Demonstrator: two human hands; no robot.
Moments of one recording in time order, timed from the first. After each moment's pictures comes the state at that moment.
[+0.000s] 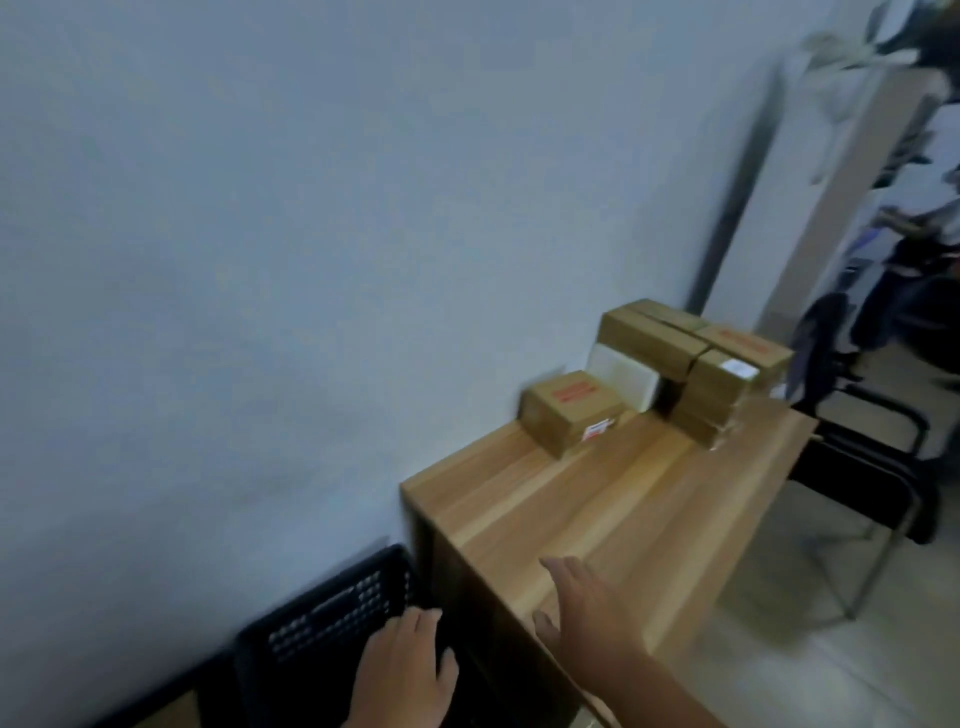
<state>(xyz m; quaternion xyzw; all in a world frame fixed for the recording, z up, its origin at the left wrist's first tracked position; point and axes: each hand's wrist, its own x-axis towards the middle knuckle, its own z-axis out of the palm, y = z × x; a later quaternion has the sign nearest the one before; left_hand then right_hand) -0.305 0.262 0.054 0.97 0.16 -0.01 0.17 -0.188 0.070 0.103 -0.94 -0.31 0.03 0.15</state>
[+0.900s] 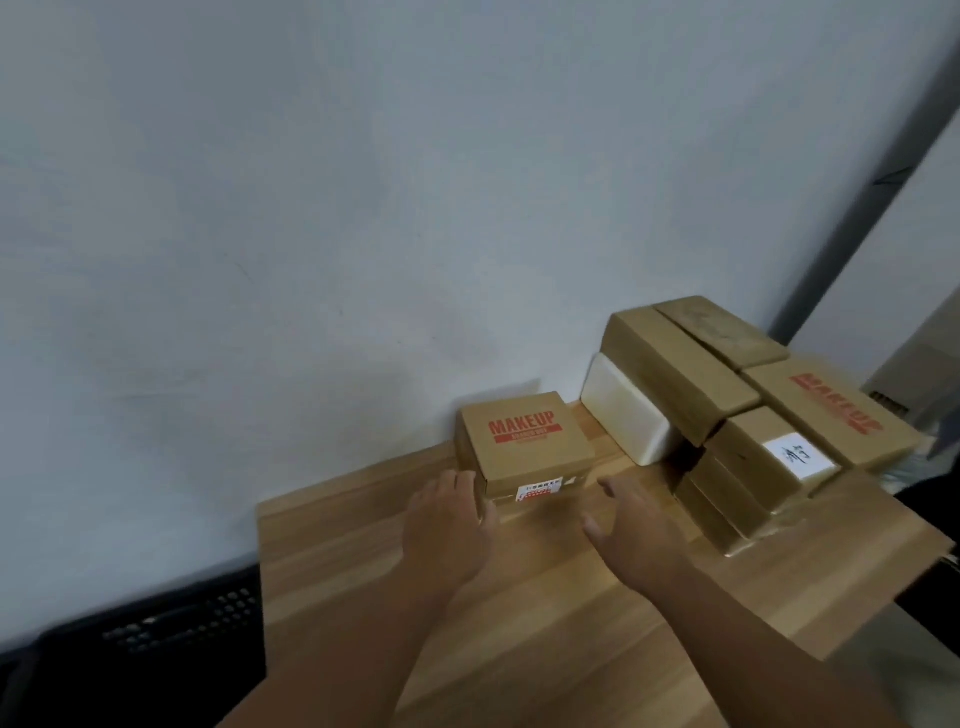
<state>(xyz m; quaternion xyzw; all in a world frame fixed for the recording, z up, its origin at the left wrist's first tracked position) 0.186 0.149 0.065 0.92 0.34 0.11 0.16 0.329 -0.029 0.093 -0.93 -0.30 0.07 0.21</state>
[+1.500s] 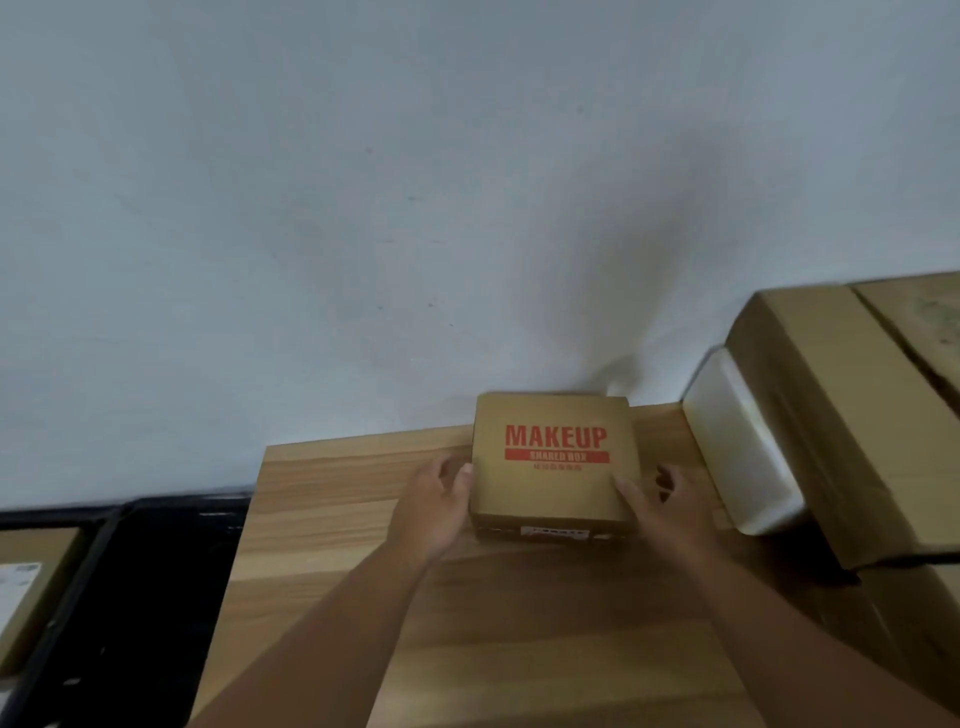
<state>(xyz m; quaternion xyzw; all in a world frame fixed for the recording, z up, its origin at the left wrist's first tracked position) 0.315 0.200 -0.004 0.70 0.60 0.10 0.38 0.551 0.066 -0.031 -0.86 -0.19 0.32 0.34</state>
